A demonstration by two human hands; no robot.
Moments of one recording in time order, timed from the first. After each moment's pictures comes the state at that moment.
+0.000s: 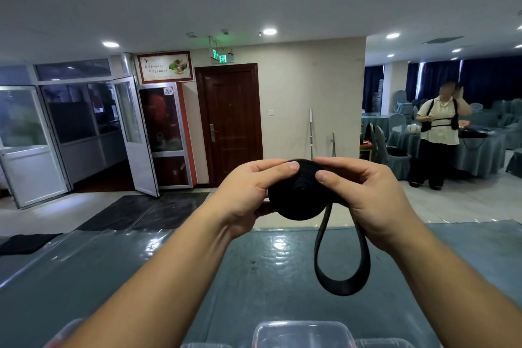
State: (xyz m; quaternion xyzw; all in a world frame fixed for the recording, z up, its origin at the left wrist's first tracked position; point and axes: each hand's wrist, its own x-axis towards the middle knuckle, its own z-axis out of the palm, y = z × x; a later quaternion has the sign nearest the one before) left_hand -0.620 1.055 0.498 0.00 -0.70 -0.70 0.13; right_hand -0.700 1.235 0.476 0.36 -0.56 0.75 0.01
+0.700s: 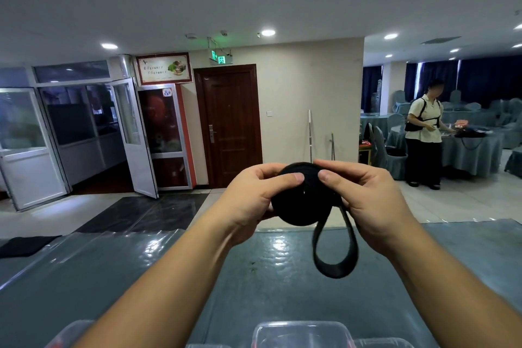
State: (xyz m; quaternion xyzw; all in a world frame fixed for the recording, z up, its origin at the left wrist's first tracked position) left_hand -0.622 1.063 0.491 -0.01 -0.70 -0.70 0.14; right_hand -0.697 1.237 0.473 0.33 -0.55 0.77 0.00
